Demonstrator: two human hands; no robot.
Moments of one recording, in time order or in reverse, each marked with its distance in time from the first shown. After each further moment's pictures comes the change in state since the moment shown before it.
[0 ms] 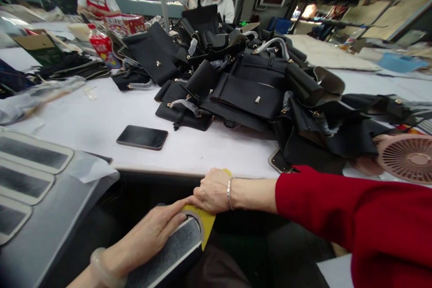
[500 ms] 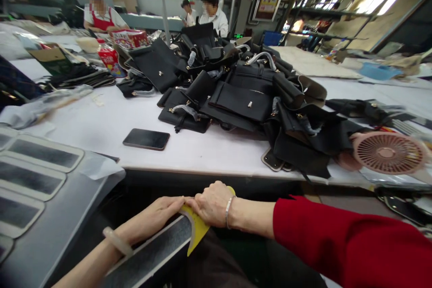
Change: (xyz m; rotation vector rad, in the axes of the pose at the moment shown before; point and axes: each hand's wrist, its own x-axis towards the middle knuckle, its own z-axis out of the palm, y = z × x) left_hand 0.003 0.000 -0.006 -0.222 -0.074 0.003; right_hand -0.020 -0.049 0.014 0.094 0.043 0.306
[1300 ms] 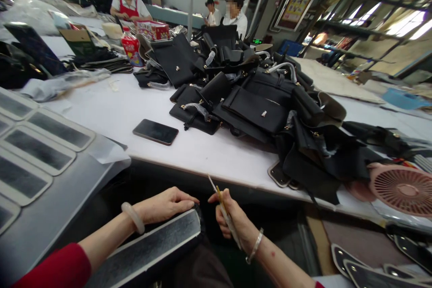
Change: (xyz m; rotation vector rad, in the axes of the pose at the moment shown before) left_hand 0.019 -0.016 -0.001 -0.105 -0.076 -0.042; right_hand -0.038 0.015 0.048 1.864 -0.039 0.435
